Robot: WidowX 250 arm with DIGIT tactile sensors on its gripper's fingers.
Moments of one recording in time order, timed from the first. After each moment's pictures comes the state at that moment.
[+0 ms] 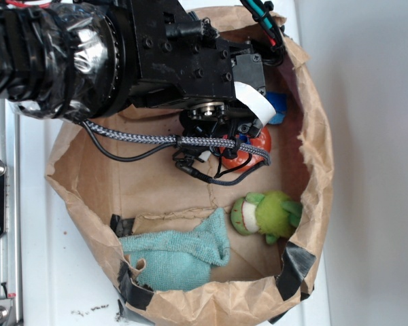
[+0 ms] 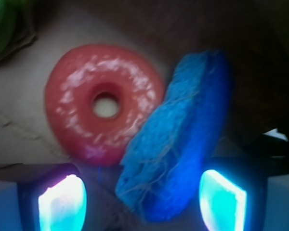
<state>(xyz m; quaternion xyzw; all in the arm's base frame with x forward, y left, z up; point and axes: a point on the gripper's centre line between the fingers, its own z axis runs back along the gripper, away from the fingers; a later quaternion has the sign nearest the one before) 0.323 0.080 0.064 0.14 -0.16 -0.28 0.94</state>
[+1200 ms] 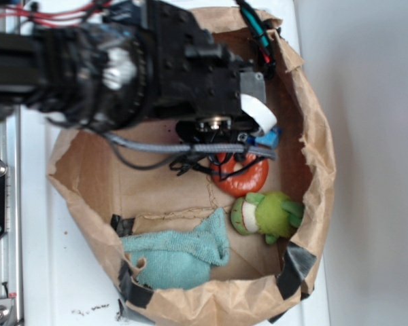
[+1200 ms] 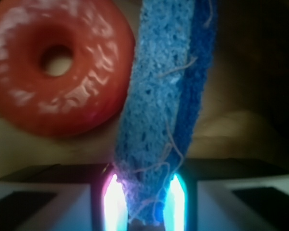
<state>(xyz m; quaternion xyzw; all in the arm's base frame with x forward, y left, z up) 0.313 0.072 0.058 0.11 -0.13 -0.27 0.95</state>
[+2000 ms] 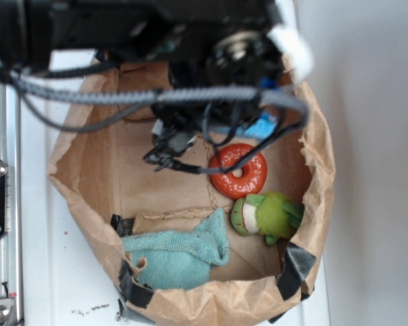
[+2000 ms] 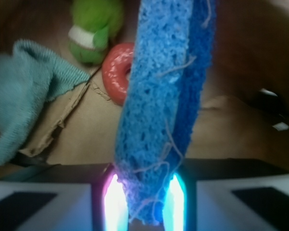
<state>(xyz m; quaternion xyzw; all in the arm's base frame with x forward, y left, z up) 0.289 0.056 0.143 0.04 -0.06 -0.24 0.97</state>
